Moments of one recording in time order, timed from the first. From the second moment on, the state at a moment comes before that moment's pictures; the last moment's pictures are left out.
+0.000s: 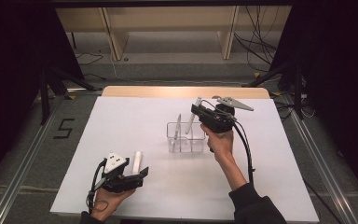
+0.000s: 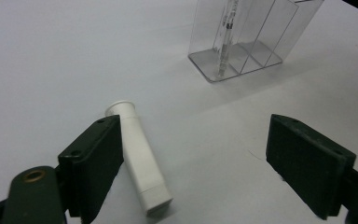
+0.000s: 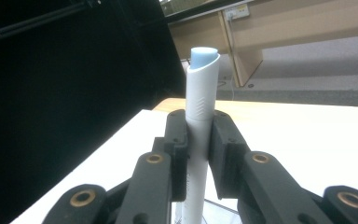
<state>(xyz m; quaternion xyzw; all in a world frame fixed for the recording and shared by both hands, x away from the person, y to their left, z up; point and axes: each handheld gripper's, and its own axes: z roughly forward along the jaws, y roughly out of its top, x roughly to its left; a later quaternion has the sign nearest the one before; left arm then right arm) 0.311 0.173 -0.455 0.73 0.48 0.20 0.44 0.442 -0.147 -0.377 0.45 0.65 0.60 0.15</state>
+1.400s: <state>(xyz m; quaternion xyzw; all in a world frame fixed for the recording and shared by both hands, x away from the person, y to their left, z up) 0.311 0.173 -0.458 0.73 0.49 0.20 0.43 0.455 -0.129 -0.402 0.47 0.69 0.54 0.12</state>
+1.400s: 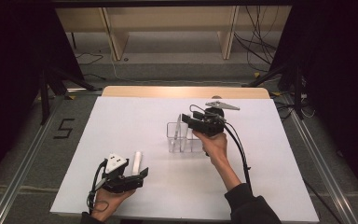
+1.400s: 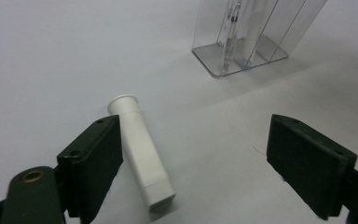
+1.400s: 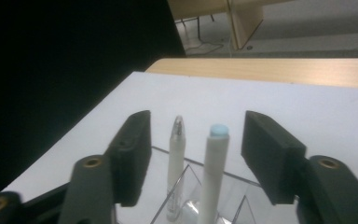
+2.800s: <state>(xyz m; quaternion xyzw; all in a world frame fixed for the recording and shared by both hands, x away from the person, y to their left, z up) 0.316 0.173 -0.463 0.74 0.50 0.20 0.41 0.360 -0.199 -0.411 0.44 0.68 0.55 0.18</state>
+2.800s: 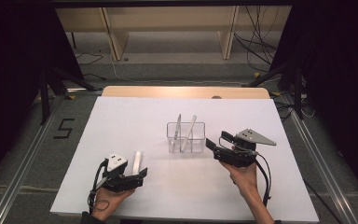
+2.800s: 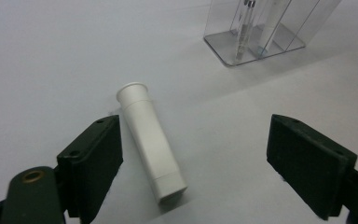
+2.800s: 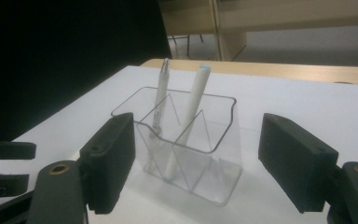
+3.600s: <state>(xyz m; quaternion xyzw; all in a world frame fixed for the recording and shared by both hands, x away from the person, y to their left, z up) 0.320 0.174 -0.466 0.73 0.52 0.19 0.40 0.325 -0.215 -0.433 0.42 0.70 0.55 0.17</state>
